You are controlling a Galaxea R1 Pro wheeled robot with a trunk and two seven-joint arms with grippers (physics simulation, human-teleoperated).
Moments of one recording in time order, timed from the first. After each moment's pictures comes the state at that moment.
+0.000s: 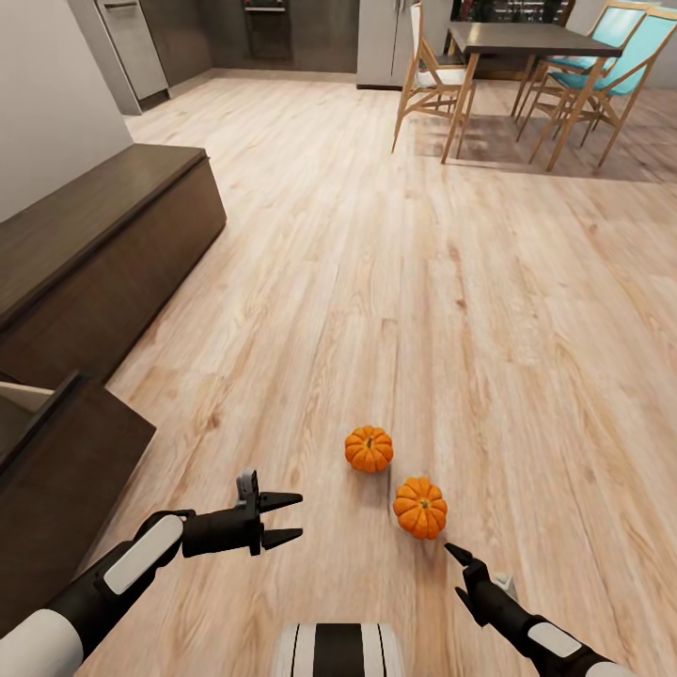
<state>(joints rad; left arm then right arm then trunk) -0.57 0.33 -0.56 -0.92 1.41 1.00 -0.71 -0.59 -0.19 0.92 -0.09 -2.10 0.30 0.60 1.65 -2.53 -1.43</state>
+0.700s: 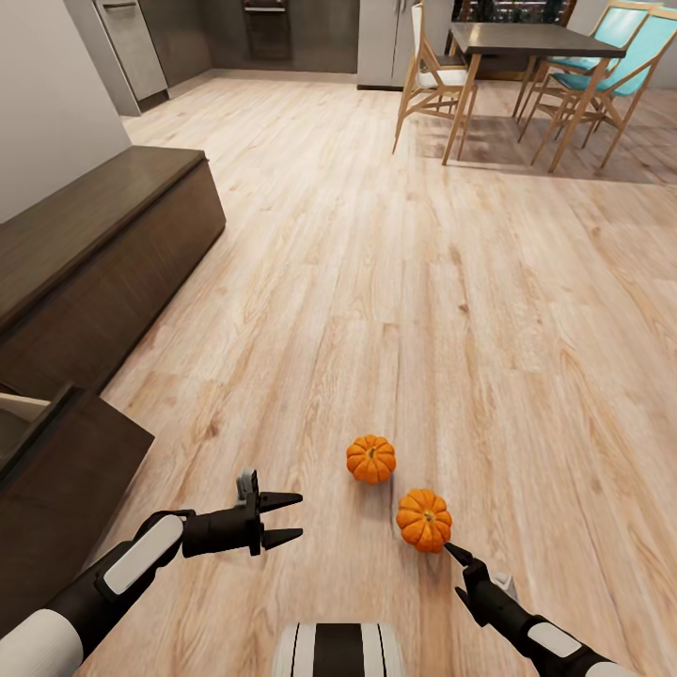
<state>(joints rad) -0.57 0.33 -0.56 -0.92 1.41 1.00 -0.71 -0.59 -0.19 0.92 -0.09 -2.09 0.29 0.60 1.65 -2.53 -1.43</state>
